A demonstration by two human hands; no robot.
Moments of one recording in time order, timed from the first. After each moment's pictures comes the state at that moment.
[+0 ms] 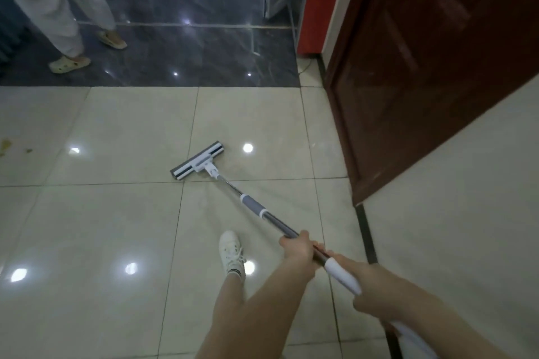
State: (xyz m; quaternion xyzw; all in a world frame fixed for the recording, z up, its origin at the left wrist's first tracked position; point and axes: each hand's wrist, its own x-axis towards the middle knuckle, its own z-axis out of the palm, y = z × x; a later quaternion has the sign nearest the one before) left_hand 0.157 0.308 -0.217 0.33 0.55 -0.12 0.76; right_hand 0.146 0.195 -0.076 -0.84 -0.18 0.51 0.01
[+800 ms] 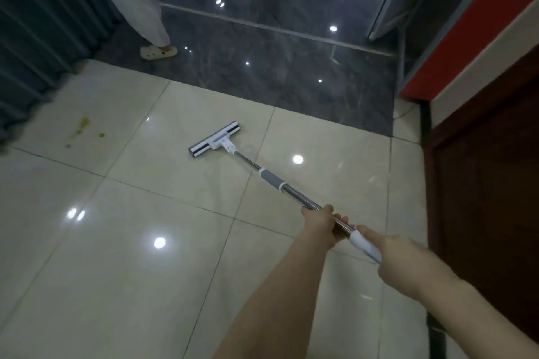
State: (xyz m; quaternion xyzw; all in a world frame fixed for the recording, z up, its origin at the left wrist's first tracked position) left_hand 0.468 0.650 -0.224 0.21 0.52 -0.04 0.83; right_hand 0.480 0.522 -0.107 -0.88 -0.29 0.37 -0.08
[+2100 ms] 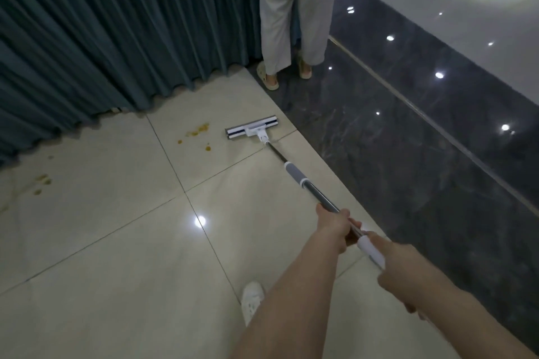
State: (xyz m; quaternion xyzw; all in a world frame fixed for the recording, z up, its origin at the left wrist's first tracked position) left_hand 0.669 1.262 -0.222 0.15 0.59 0.17 0.78; right_hand 0.737 1.167 -0.111 -0.75 -0.51 0.38 -0.15
